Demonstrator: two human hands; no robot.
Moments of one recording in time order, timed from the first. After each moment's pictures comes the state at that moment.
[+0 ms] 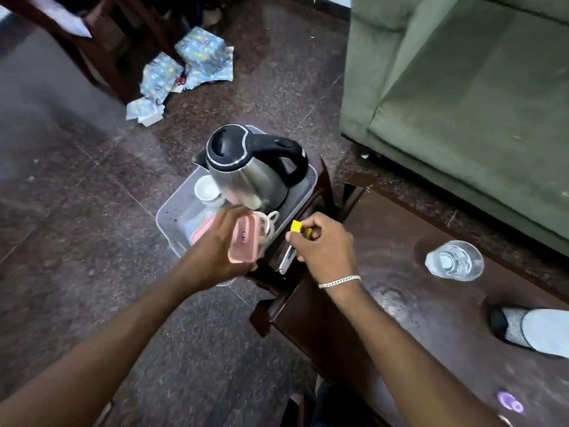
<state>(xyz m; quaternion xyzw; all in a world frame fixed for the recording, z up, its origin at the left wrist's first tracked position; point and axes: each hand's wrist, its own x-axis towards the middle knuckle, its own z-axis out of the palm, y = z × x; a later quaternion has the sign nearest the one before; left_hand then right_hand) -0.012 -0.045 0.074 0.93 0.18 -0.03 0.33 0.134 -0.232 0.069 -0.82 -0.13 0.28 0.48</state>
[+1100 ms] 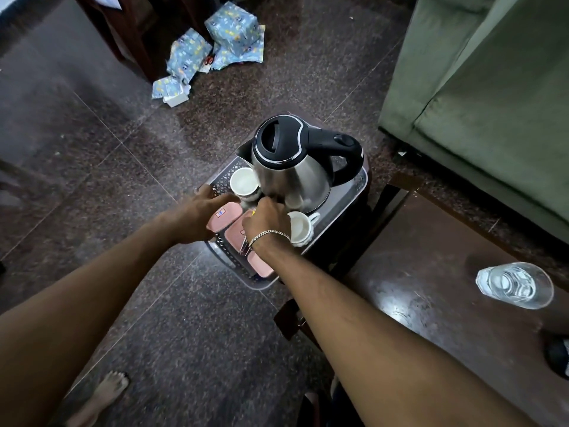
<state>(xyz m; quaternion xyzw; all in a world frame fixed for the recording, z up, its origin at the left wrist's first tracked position) -0.032 0.102 0.060 0.94 0.21 -0.25 0.13 0.071 -0.045 0.049 -0.86 -0.20 0.32 0.34</state>
